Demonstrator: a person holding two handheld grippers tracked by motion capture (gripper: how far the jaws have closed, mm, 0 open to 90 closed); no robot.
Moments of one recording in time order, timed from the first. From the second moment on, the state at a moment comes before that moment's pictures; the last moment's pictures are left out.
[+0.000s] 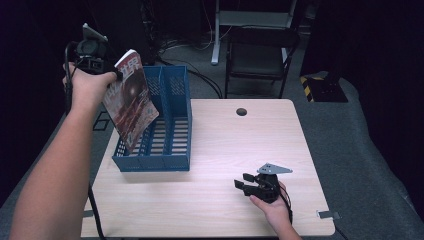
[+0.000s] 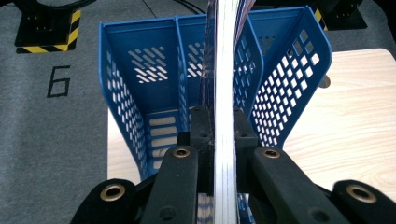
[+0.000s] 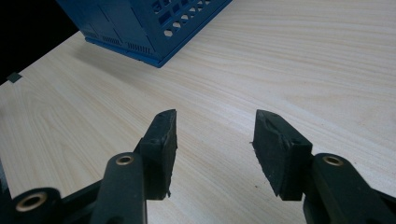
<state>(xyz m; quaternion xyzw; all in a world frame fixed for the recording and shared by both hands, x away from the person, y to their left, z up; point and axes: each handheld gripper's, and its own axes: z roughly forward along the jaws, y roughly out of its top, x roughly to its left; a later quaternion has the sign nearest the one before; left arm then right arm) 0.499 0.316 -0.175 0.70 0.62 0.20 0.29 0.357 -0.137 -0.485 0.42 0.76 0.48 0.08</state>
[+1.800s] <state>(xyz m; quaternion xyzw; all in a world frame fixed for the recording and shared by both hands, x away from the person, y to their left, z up) 0.527 0.298 -0.247 0.70 0.63 0.18 0.29 0.359 -0.140 -0.485 0.42 0.76 0.49 0.08</state>
